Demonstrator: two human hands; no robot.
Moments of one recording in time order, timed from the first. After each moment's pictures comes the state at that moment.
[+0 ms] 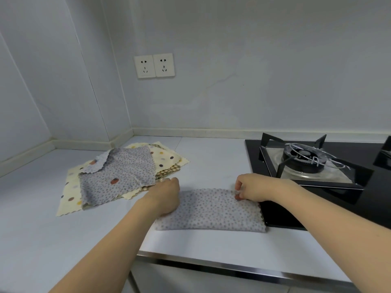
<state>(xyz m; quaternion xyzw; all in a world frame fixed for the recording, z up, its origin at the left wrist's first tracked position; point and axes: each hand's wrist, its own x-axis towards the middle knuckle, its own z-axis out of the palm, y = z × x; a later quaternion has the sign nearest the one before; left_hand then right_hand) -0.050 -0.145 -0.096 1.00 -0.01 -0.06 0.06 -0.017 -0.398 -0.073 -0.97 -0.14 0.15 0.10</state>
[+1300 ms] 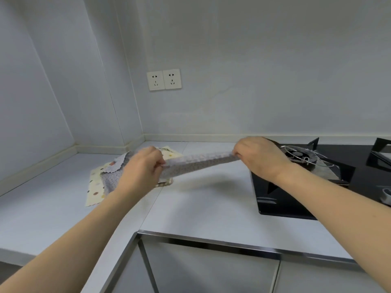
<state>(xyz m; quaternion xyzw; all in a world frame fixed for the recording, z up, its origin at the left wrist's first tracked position) -0.119 -0.098 -0.028 0.90 -0.15 0.37 0.16 -0.051 -0.420 -0.009 -0.85 -0.38 -0.37 0.00</state>
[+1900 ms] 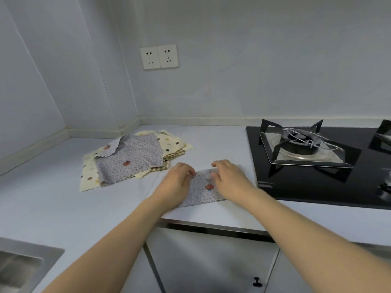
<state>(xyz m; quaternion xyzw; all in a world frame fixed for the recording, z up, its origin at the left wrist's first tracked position) -0.110 -0.154 -0.113 0.95 -0.14 0.13 0.26 -0.086 -0.350 -0.105 -0.96 -0.19 -0.04 0.21</state>
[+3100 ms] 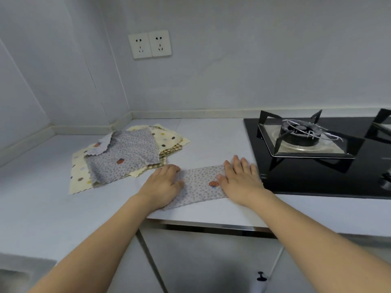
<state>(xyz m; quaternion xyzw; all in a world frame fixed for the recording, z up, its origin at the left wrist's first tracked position) -0.092 -0.117 -0.125 0.99 -0.07 -0.02 0.15 -0.076 -0.357 -0.128 -0.99 -0.09 0.05 0.07</state>
